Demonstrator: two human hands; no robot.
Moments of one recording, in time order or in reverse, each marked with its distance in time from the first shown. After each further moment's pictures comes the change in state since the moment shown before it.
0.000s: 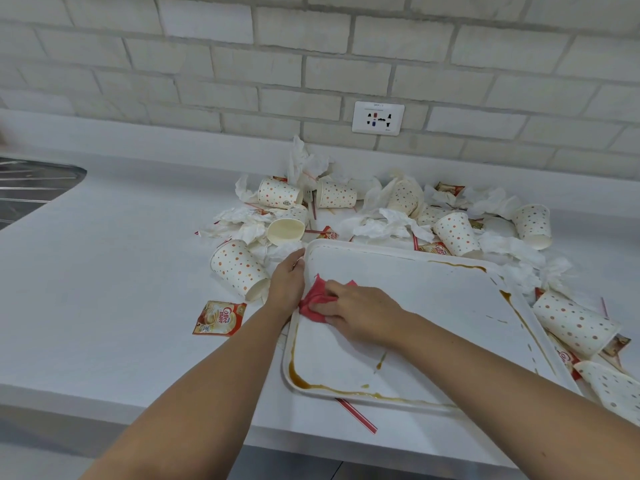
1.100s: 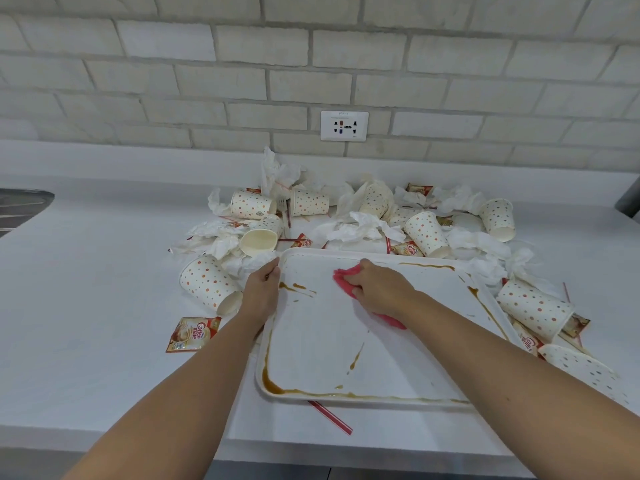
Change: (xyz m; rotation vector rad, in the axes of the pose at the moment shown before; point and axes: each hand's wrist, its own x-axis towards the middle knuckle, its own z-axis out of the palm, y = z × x) left_hand -0.010 0.013 0.002 0.066 0.006 0.038; right_hand -0.016 0.071 0.002 0.116 0.017 0.414
